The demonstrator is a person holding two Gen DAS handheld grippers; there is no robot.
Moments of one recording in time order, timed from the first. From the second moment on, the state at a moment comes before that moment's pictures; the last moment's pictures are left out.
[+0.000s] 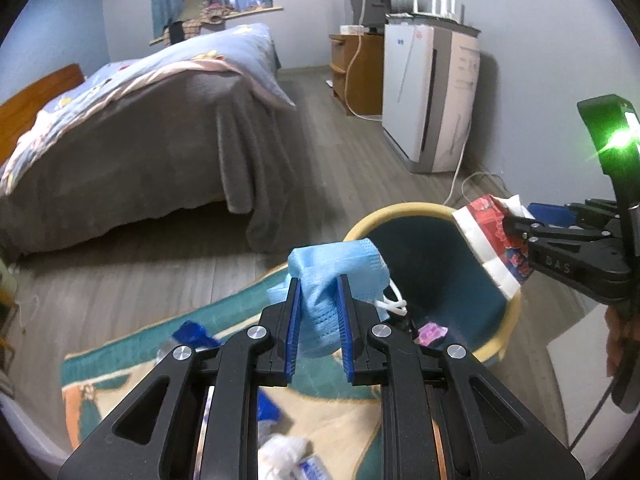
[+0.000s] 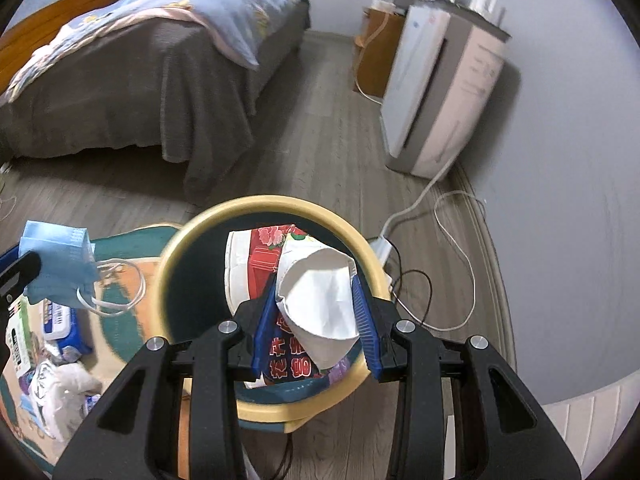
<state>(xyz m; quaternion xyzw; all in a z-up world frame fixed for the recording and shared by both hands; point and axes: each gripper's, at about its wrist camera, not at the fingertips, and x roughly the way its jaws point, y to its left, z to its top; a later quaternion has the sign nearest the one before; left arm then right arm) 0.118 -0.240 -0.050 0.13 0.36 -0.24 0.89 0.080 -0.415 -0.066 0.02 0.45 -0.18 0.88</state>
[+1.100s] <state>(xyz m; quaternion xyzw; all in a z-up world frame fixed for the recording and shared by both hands) 0.142 -0.294 -0.091 0.14 0.38 -0.26 0.87 0.097 -0.443 -0.097 0.09 0.47 -0.19 0.86</state>
